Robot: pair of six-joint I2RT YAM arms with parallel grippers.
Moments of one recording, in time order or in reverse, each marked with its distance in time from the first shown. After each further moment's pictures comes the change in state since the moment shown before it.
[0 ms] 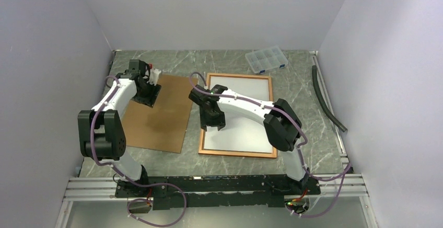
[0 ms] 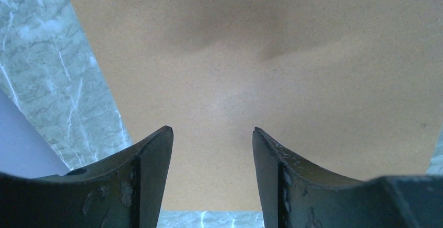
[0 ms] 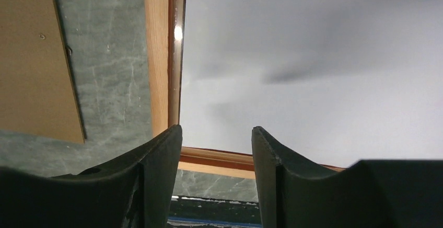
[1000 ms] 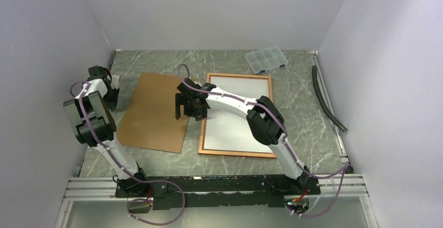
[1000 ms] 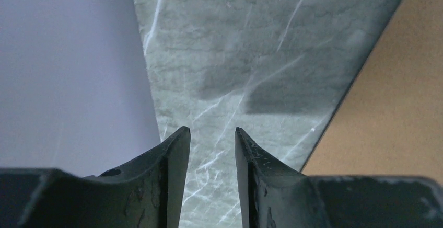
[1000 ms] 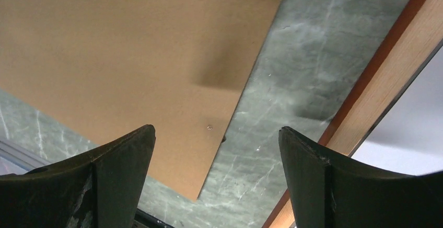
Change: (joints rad) left arm 0.437 0.240 0.085 0.150 -0.138 0.134; right arm -0.011 0.217 0.225 0.339 -0.148 -0.024
